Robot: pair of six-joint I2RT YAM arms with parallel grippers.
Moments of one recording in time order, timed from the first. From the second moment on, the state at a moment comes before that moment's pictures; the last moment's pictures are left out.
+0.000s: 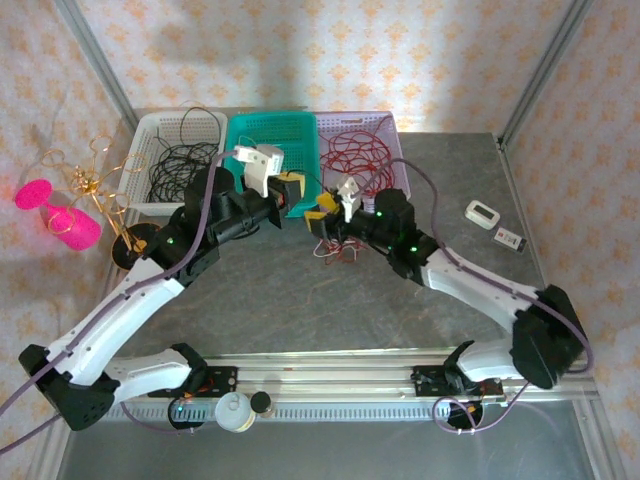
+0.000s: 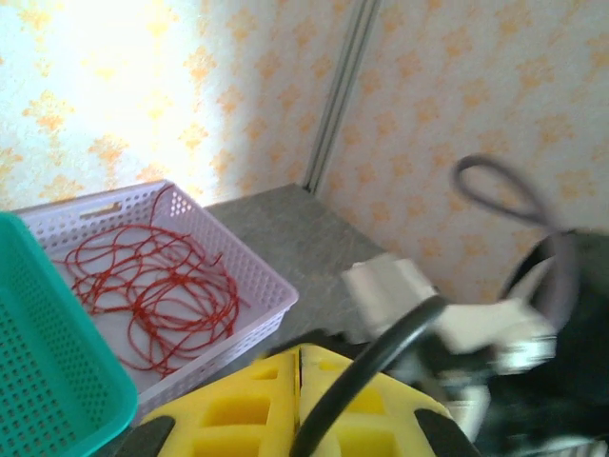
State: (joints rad) left arm -0.62 1.11 1.26 -0.32 0.12 -0.25; right arm 0.69 1.37 0.90 0.36 -0.33 0.05
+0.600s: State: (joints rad) left arm -0.66 1.17 1.72 -0.50 0.08 -0.31; right arm 0.70 1.68 0.81 0.78 -0.16 0.24
